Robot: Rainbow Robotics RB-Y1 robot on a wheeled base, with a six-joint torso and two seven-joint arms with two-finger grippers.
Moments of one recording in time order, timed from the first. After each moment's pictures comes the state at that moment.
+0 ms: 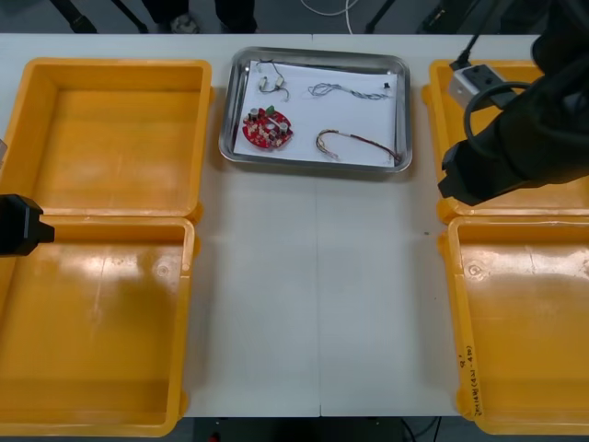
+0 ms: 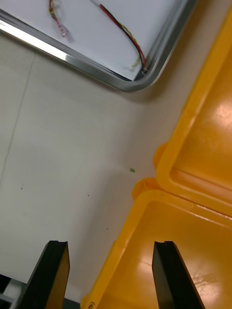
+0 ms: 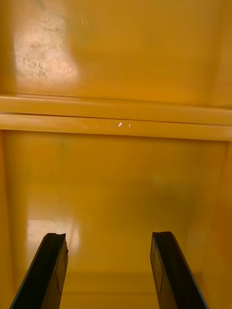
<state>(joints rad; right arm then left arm) -0.70 -0.83 0.20 -2.18 -0.99 1.92 1.04 -0.18 0.72 0.31 -2.28 0.81 1.91 -1.21</state>
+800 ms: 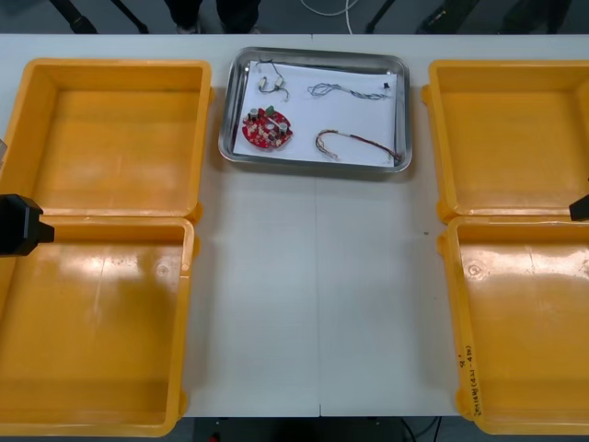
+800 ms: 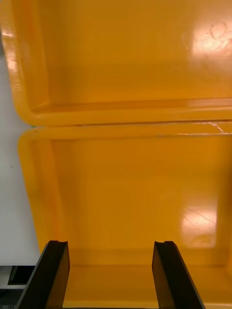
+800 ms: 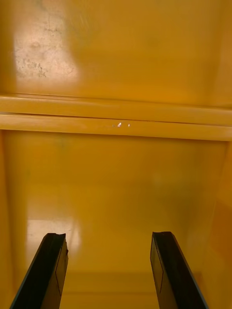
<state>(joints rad) -0.32 -1.00 -0.22 -2.15 -1.12 1.92 1.03 -0.18 0.72 0.31 -2.28 0.81 1.91 -1.21</state>
